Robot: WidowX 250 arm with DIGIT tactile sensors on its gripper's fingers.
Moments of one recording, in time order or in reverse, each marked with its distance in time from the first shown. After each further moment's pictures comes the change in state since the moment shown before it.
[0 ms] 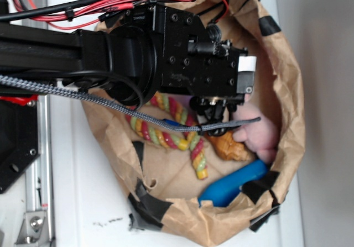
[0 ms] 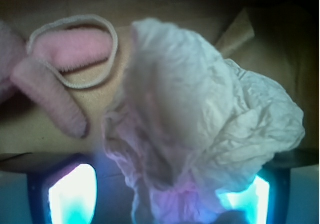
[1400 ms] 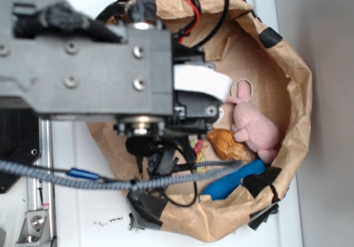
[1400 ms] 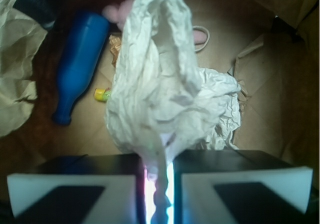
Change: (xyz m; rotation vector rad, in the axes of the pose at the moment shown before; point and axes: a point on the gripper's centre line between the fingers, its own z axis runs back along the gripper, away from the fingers) arm -0.050 -0.025 0.131 -0.183 0.037 -0.202
